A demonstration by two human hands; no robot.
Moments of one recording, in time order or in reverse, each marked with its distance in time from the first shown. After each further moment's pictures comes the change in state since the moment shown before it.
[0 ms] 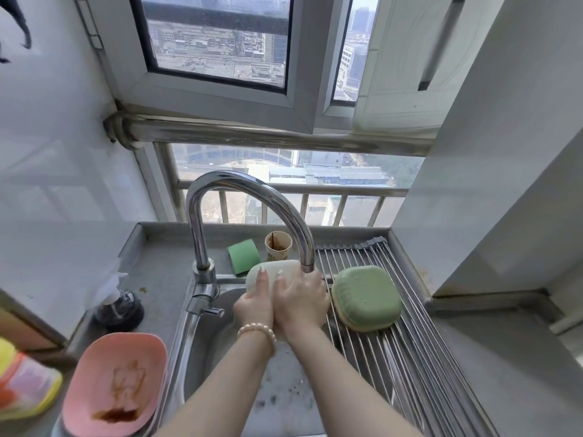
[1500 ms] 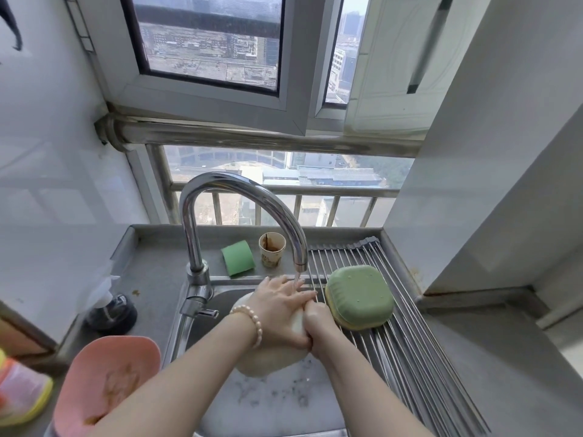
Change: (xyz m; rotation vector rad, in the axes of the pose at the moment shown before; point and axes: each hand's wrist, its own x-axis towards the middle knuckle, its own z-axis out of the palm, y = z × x) left_hand -0.008 0.025 -0.006 1.602 -0.741 1.137; right_hand 0.004 0.041 -0.005 1.091 -0.313 0.581
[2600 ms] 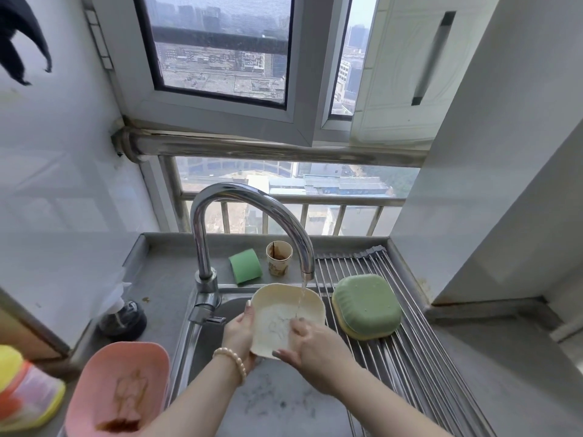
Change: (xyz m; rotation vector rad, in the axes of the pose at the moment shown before) left_hand -0.017 -0.017 0.060 -1.980 0.605 -0.868; right_hand -0.023 0.024 -0.019 -1.531 -0.304 -1.006
